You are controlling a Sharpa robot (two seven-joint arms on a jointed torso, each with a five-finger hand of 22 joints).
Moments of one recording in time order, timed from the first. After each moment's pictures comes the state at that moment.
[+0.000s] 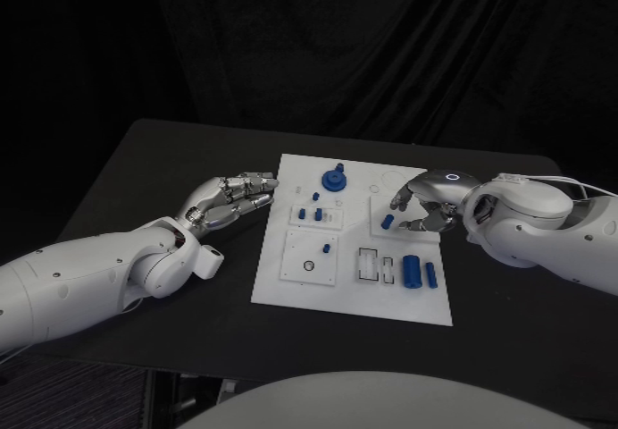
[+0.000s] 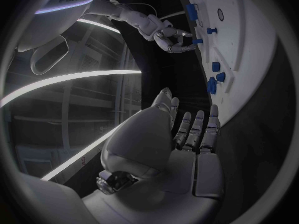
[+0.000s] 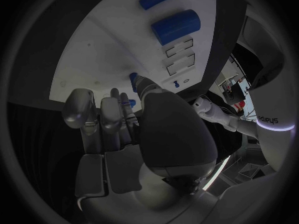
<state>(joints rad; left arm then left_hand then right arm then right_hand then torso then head) 1.13 -0.88 -0.21 1.41 -0.34 -0.12 0.68 1.61 0.18 -0.14 0.17 0.25 0.73 0.06 0.07 0.16 0.11 0.16 0.58 0.05 0.29 0.21 0.22 0.15 0.14 0.34 0.30 0.10 0.68 1.32 -0.98 -0.25 1.64 -1.62 -0.21 -0.15 1.47 -0.15 0.23 0.25 0.29 0.82 0.15 0.09 0.20 0.84 0.12 0.33 0.19 1.40 0.03 1.19 1.15 0.10 1.40 0.13 1.04 1.31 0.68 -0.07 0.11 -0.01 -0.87</state>
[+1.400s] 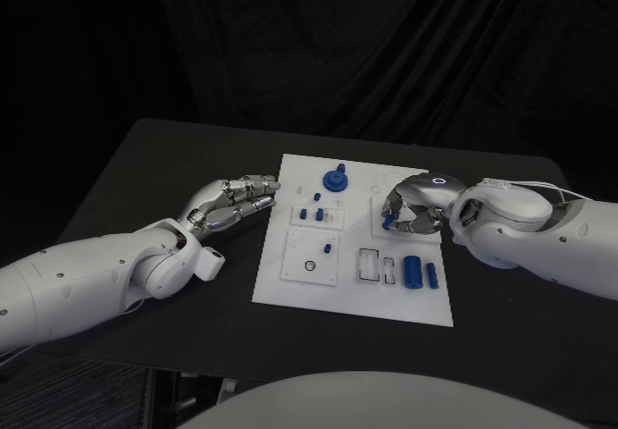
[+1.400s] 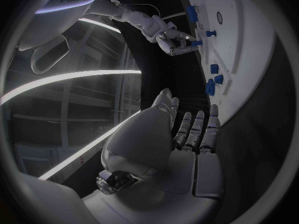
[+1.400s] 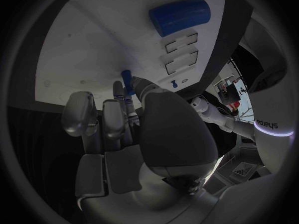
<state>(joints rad) 1.12 -0.88 -0.21 1.40 -0.34 -0.11 0.68 1.61 0.19 -0.14 0.17 0.25 0.73 0.06 0.07 0.15 0.11 0.17 0.58 0.06 0.28 0.22 0.22 0.14 0.14 0.34 0.29 0.10 0.68 1.29 -0.91 -0.25 1.57 -1.63 -0.26 -0.10 1.47 -0.15 0.34 0.19 0.29 1.00 0.14 0.17 0.26 1.10 0.07 0.29 0.16 1.44 0.00 1.24 1.18 0.10 1.43 0.11 1.12 1.31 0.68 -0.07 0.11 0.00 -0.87</state>
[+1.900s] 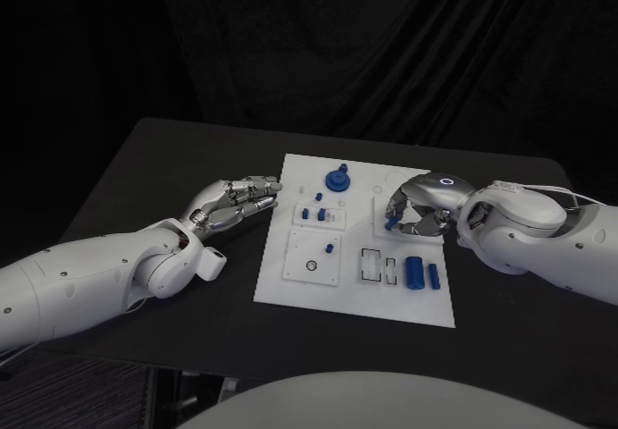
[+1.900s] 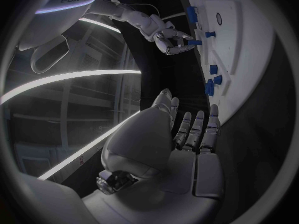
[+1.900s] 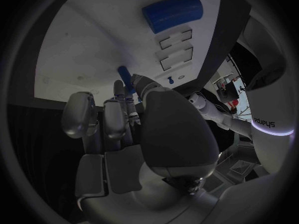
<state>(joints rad) 1.11 -0.88 -0.21 1.40 -0.34 -0.10 0.68 1.61 0.19 -0.14 0.17 0.25 0.73 0.06 0.07 0.15 0.11 0.17 0.58 0.05 0.28 0.22 0.22 0.14 0.14 0.34 0.29 0.10 0.68 1.30 -0.96 -0.25 1.64 -1.63 -0.29 -0.10 1.46 -0.14 0.36 0.17 0.28 1.06 0.12 0.21 0.28 1.14 0.06 0.26 0.15 1.45 -0.01 1.24 1.19 0.10 1.43 0.10 1.13 1.31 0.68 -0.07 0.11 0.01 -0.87</state>
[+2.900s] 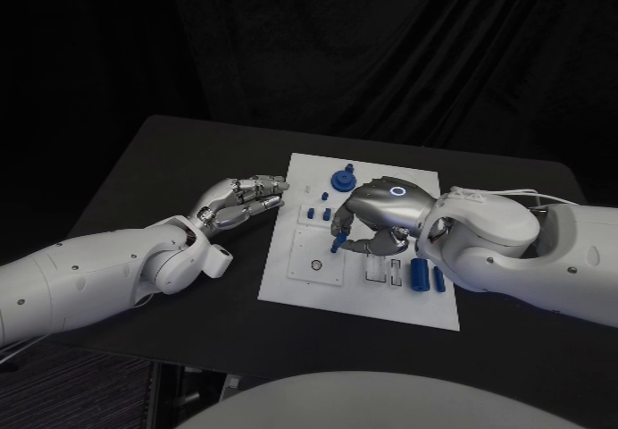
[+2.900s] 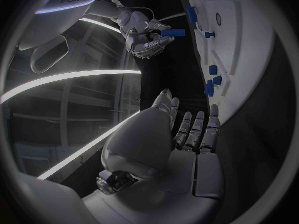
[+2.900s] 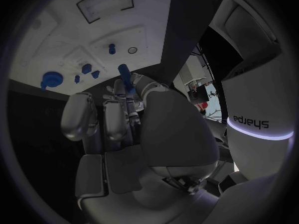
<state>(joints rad) 1.11 -0.87 -0.21 1.39 -0.34 -0.10 0.68 1.61 0.19 -0.13 0.17 0.25 0.72 0.07 0.07 0.15 0.11 0.17 0.58 0.06 0.27 0.21 0.22 0.13 0.14 0.34 0.29 0.10 0.67 1.34 -0.85 -0.25 1.85 -1.71 -0.28 -0.10 1.47 -0.14 0.36 0.15 0.28 1.06 0.12 0.23 0.28 1.17 0.05 0.24 0.15 1.46 -0.02 1.25 1.20 0.09 1.44 0.09 1.15 1.31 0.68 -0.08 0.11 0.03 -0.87</state>
